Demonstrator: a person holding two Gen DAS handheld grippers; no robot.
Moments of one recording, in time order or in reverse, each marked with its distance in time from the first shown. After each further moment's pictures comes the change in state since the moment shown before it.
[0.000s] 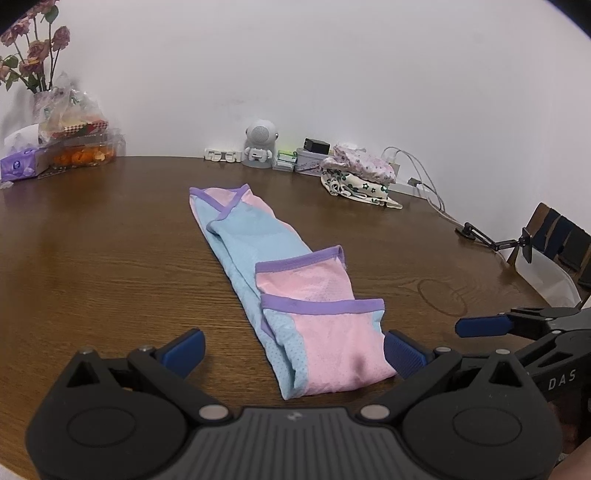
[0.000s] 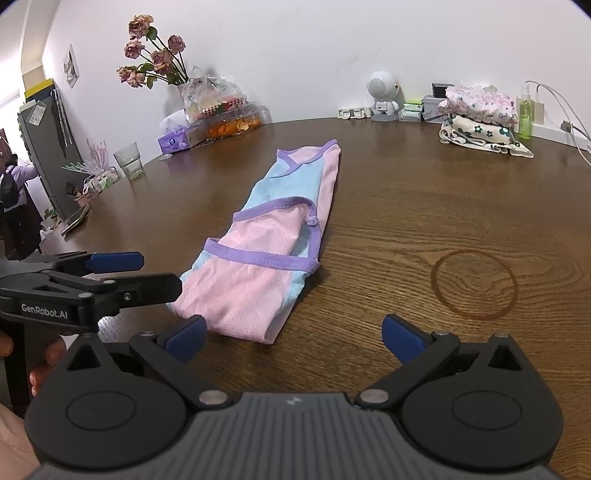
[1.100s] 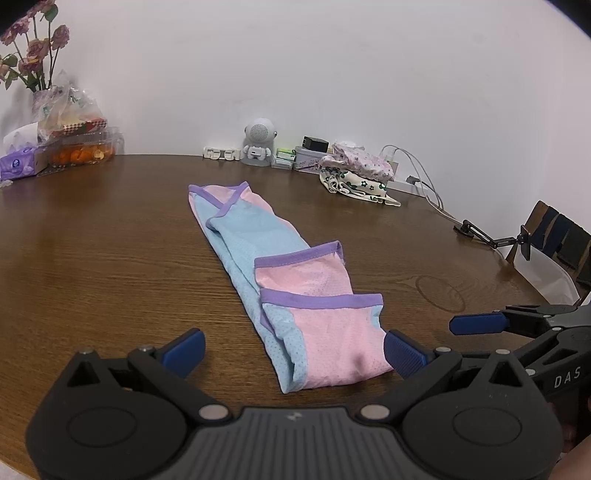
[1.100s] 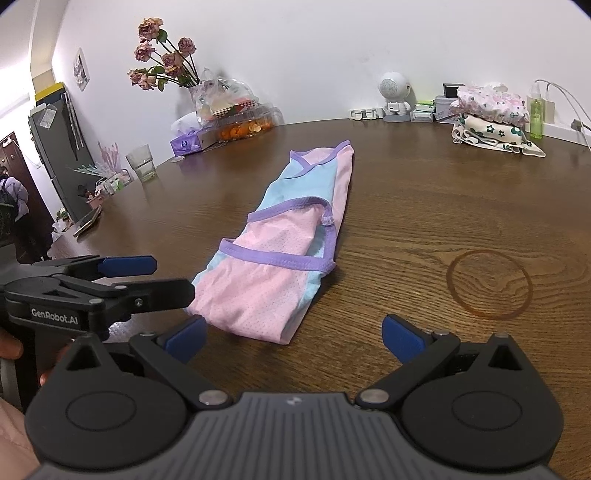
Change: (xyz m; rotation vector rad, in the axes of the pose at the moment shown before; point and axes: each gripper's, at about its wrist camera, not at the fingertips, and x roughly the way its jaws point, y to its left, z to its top) left arm -0.001 -0.003 -0.003 0.004 0.006 -0.003; right arm -0.002 0.004 -0.002 -0.002 -0.013 0.041
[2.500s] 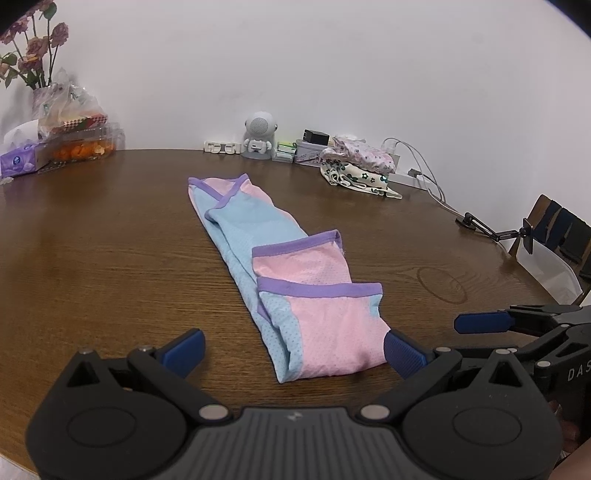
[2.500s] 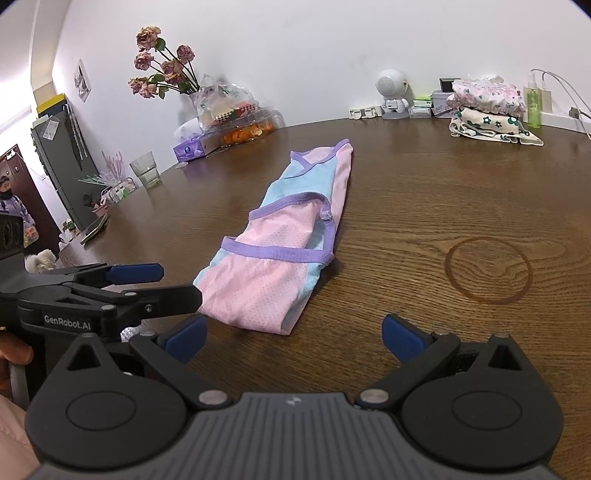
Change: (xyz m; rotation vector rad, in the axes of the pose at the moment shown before) left arm 0.005 -0.005 -0.006 0.002 0.017 0.012; right arm -0.005 -0.007 -0.008 0.043 -0.008 0.025
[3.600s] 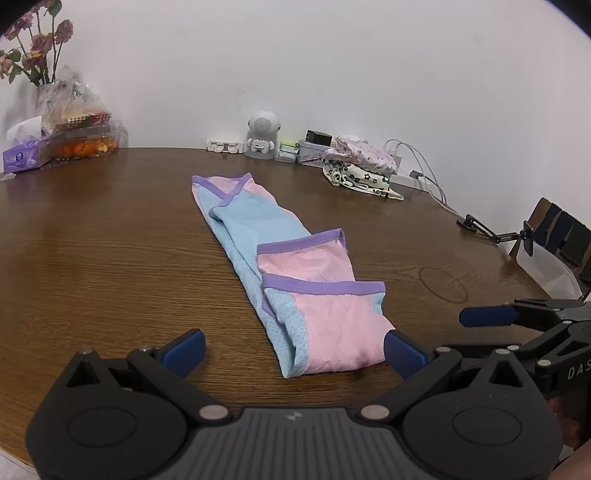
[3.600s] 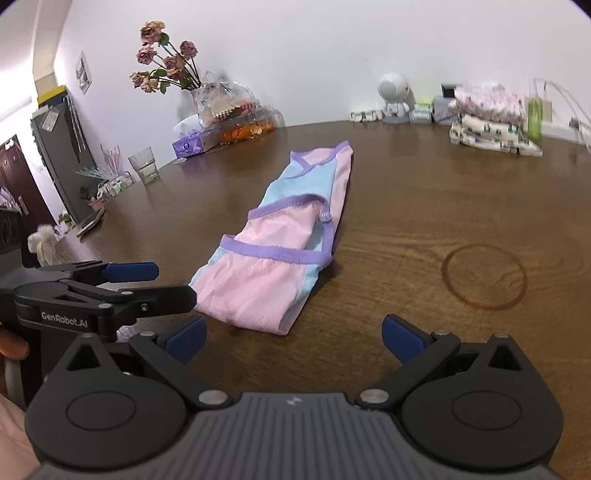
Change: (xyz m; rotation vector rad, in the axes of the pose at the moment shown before) left arm -0.005 0.004 -0.003 -0.017 -0.005 -0.004; right arm -0.003 0.006 0.002 -0.074 -0.012 -0.027
